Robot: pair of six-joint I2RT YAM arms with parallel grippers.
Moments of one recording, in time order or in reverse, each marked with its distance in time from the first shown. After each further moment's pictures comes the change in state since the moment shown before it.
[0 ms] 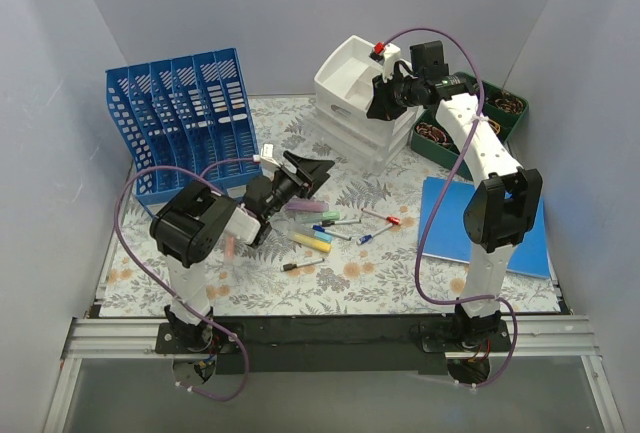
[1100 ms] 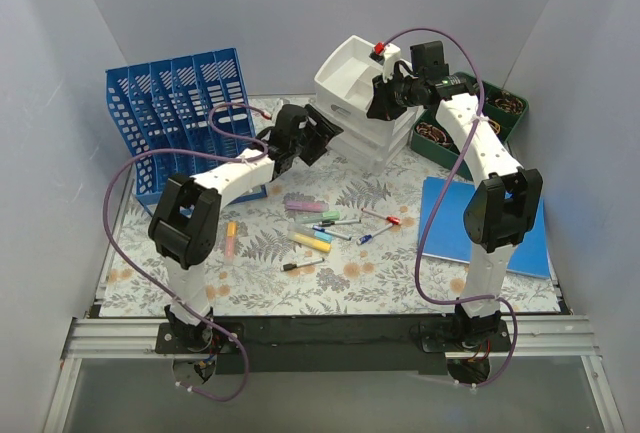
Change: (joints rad) left arm -0.006 -0.042 0.720 -1.321 -0.224 0.157; right arm -0.001 0.000 -0.002 0.002 -0.006 -0.004
